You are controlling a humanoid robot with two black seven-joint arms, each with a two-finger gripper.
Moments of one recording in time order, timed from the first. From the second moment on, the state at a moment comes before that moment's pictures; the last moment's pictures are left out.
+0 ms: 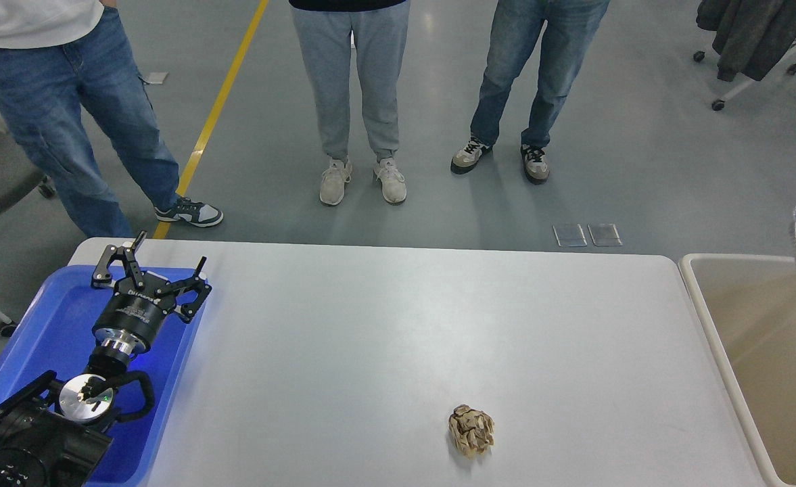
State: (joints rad) left arm -0.51 0.28 -1.02 -0.34 -0.22 -0.79 -0.19; right arm 0.93 -0.83 -0.25 0.53 0.08 0.02 0.00
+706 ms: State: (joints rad) left arm -0.51 0.28 -1.02 -0.34 -0.22 -0.79 -0.19; right arm 0.68 -0.53 -0.03 0.08 0.11 -0.03 0.00
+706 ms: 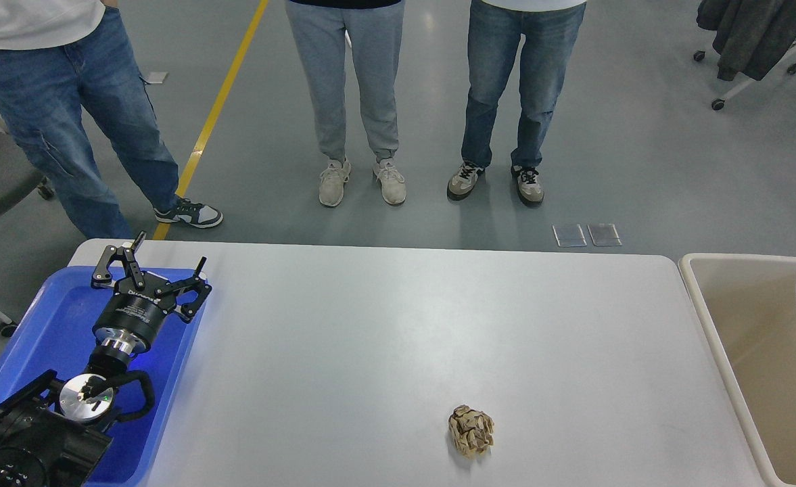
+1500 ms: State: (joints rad) left arm -0.51 0.28 -1.02 -0.34 -0.22 -0.79 -0.19; right arm 0.65 -0.51 -0.01 0.06 0.10 -0.14 0.00
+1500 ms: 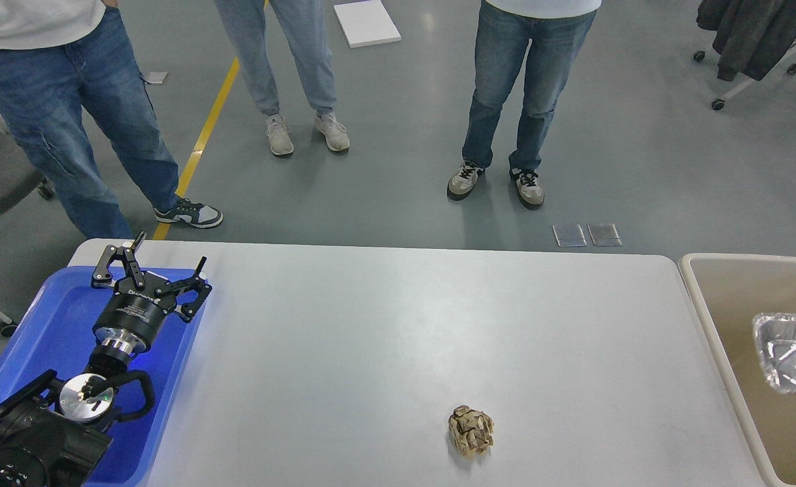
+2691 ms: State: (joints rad) left arm -0.51 0.28 -1.02 -0.34 -0.22 -0.79 -0.19; right arm 1.08 -1.07 -0.29 1.09 -0.54 -0.14 0.00
